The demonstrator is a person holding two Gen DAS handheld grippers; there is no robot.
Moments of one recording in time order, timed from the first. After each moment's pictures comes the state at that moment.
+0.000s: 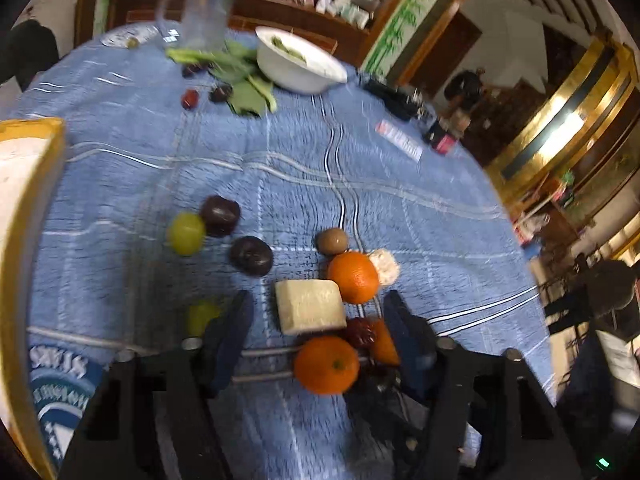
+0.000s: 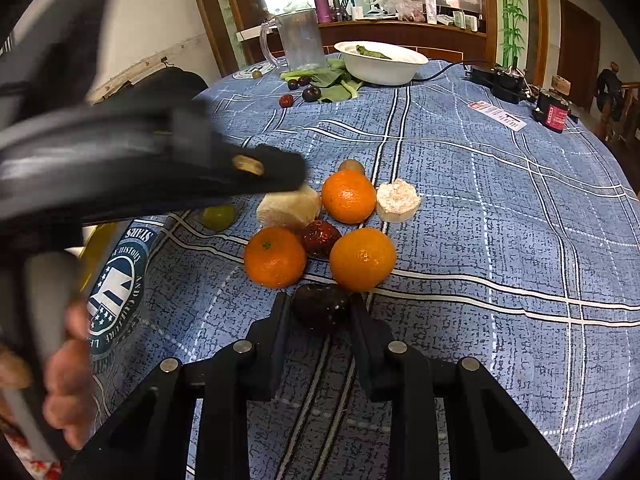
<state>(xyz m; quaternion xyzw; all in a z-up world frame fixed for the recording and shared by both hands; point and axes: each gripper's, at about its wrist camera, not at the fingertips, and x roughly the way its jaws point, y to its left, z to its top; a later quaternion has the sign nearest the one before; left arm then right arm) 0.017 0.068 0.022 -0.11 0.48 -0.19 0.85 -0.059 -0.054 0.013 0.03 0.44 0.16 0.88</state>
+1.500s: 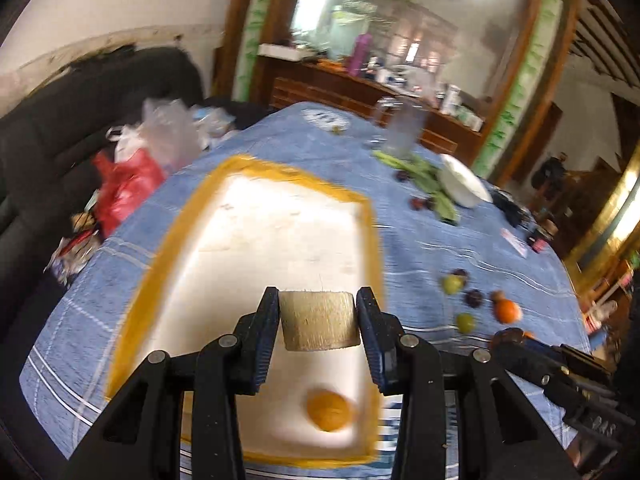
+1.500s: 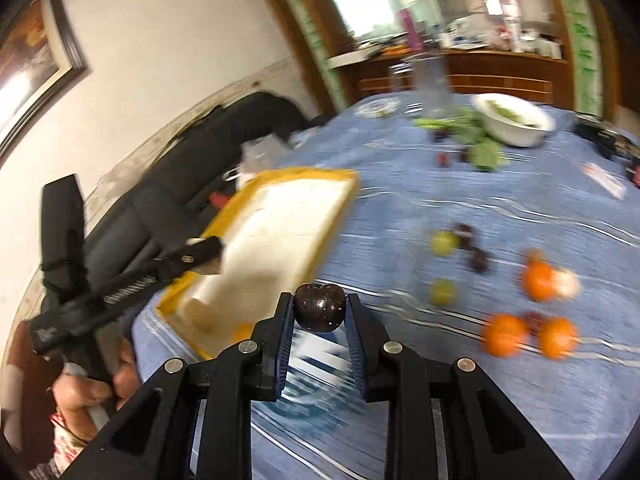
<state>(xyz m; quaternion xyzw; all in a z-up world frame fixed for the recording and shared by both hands) -0.082 0.307 0.087 -0.15 0.37 0.02 0.92 -0.066 0.092 0.098 0.07 0.40 0.33 0.86</state>
